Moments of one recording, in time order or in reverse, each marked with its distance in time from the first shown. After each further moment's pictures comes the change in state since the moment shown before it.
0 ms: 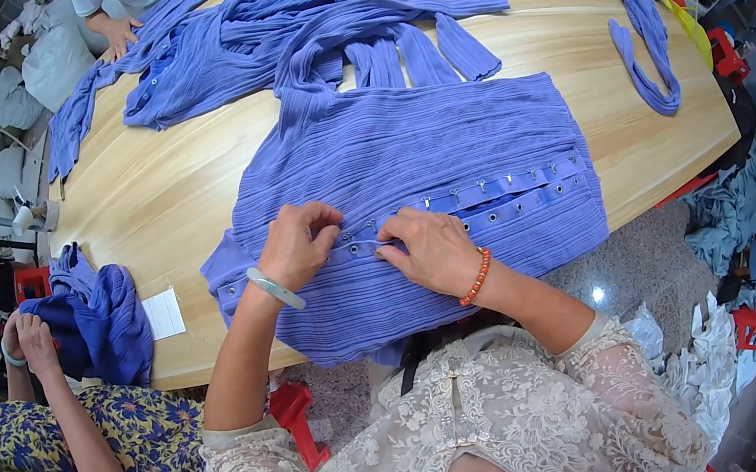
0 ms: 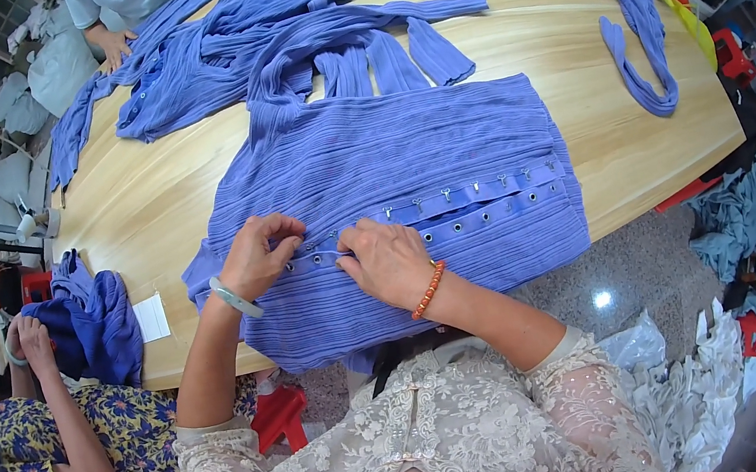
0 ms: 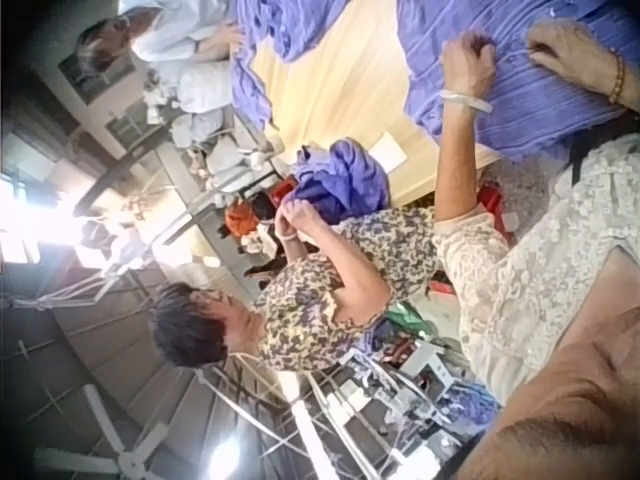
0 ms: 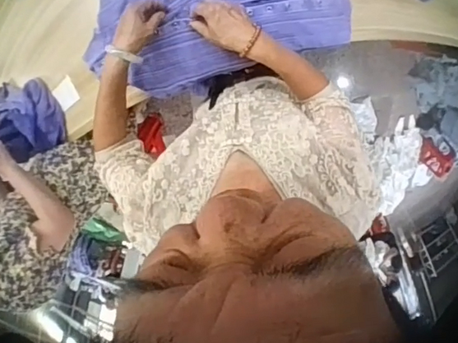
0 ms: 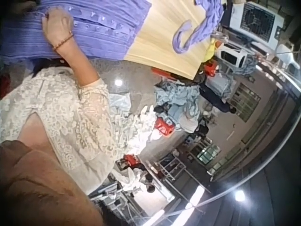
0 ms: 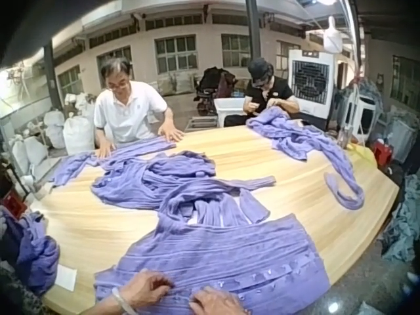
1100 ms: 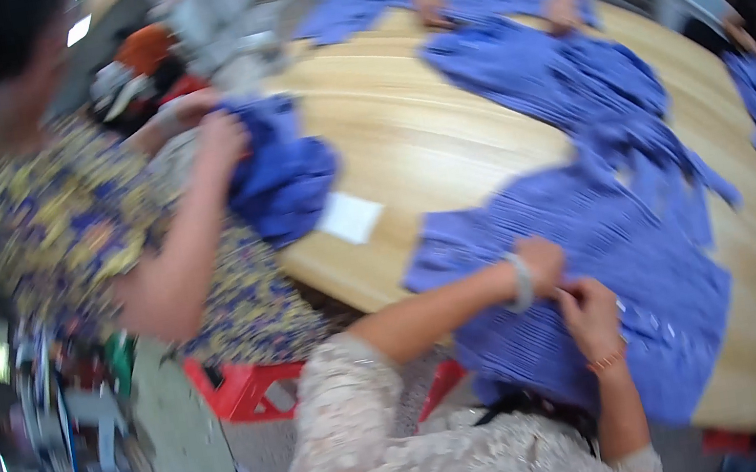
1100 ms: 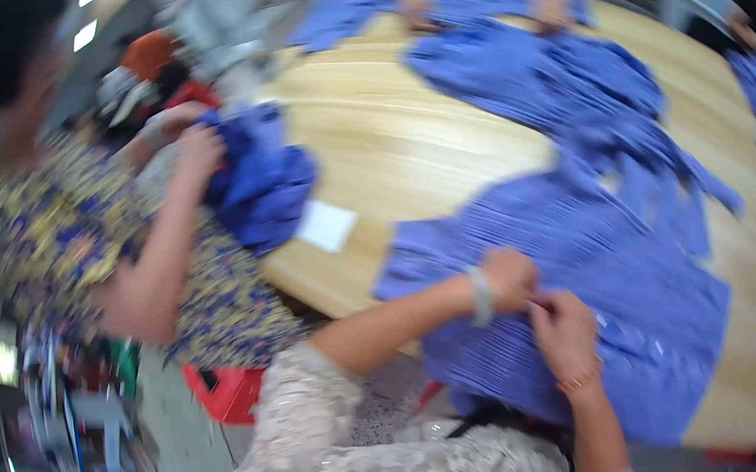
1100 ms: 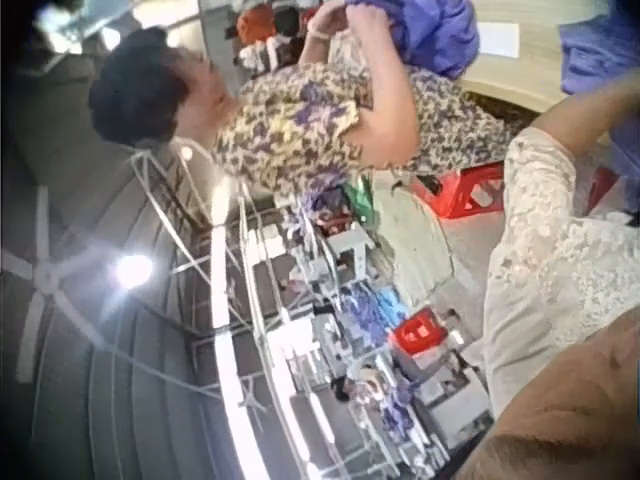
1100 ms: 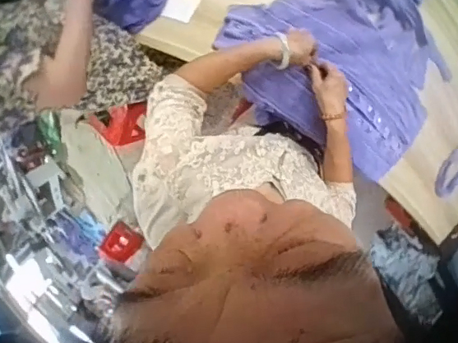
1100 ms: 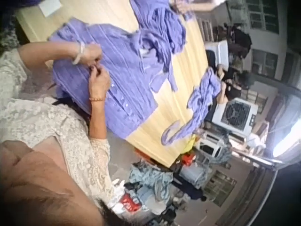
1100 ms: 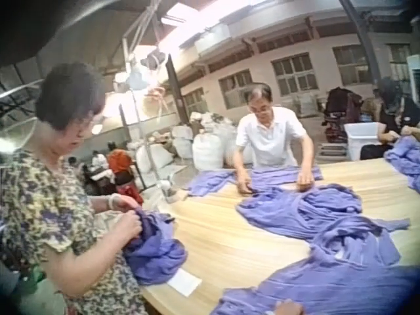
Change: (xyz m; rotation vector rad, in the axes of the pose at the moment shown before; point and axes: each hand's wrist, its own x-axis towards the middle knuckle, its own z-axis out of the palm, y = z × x) left_hand 0.020 -0.018 0.036 0.443 -0.044 -0.024; right_hand 0.025 -0.001 0.026 0.131 0.049 -0.128
